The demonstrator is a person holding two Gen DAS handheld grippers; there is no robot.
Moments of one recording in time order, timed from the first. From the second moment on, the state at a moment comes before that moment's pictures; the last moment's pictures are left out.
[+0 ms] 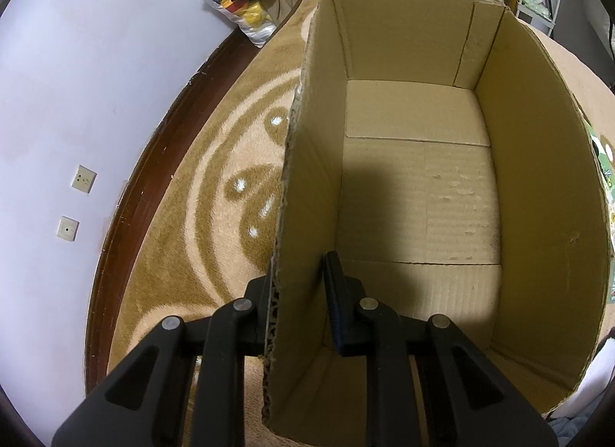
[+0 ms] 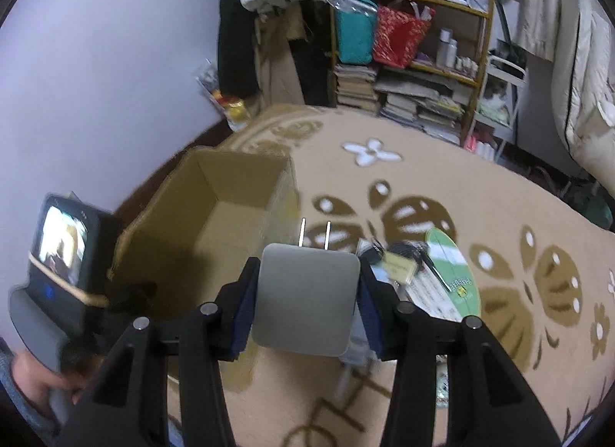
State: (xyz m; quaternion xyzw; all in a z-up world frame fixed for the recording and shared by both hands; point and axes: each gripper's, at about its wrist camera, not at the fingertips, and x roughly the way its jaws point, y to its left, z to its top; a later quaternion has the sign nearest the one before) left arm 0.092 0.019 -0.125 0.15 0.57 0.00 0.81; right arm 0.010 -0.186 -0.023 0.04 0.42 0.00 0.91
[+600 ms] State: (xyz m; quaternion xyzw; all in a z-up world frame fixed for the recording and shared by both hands) left arm 0.094 0.021 -0.125 0.14 0.57 0.00 0.81; right arm 0.053 -0.147 -0.040 0.08 0.42 0.05 0.90
